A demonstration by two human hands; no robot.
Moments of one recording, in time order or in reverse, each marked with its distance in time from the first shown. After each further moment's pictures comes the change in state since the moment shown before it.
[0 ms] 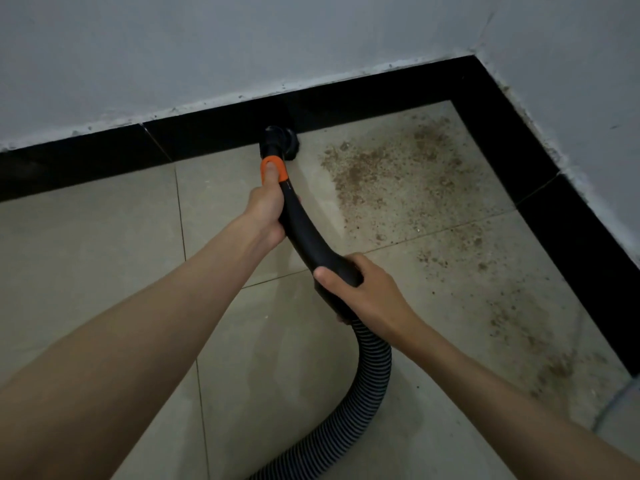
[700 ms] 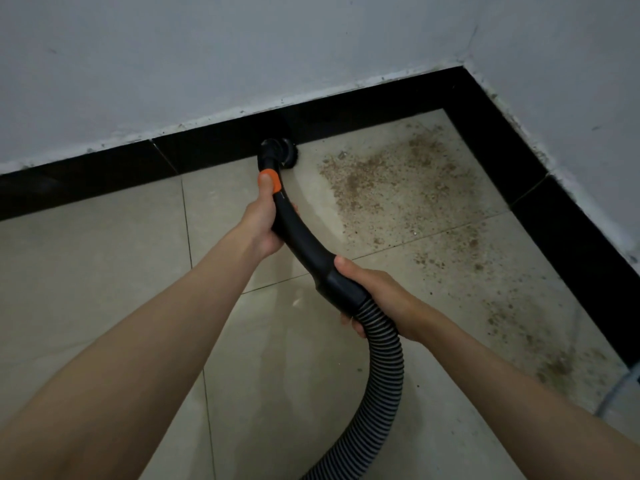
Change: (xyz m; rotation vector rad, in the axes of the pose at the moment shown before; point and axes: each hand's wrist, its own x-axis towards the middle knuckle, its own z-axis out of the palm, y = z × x) left_hand 0.000 -0.002 -0.013 -0.047 -0.093 -0.085; right_hand 0.005 0.004 -0.020 0.328 -0.349 0.201
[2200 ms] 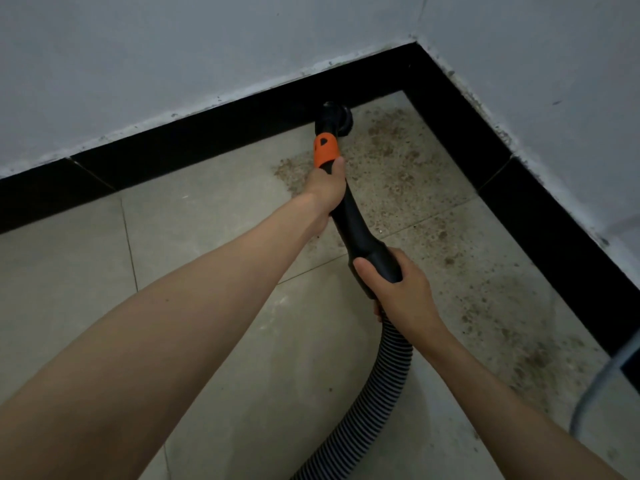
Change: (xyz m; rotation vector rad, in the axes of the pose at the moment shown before) left_hand 0.026 -0.039 0.142 0.642 -0.150 0.216; right_hand -0.006 0.030 -0.055 -0.045 0.704 -0.339
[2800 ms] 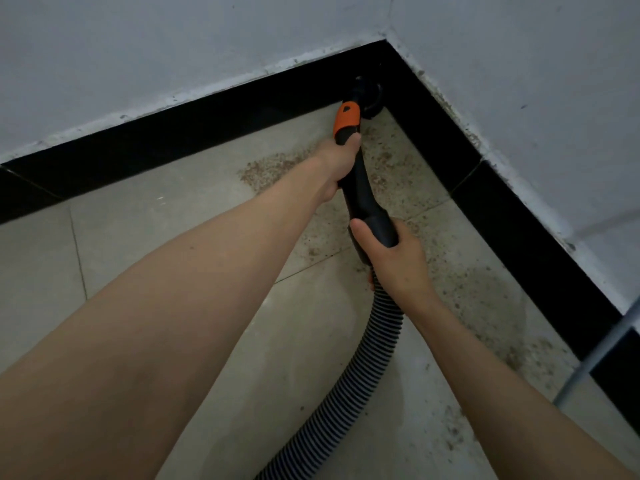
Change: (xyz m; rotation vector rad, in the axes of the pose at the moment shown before) left_hand 0.026 0.042 0.053 -0.054 -0.131 0.026; right_hand 0.048 -0.019 -0.025 0.003 0.154 0.029
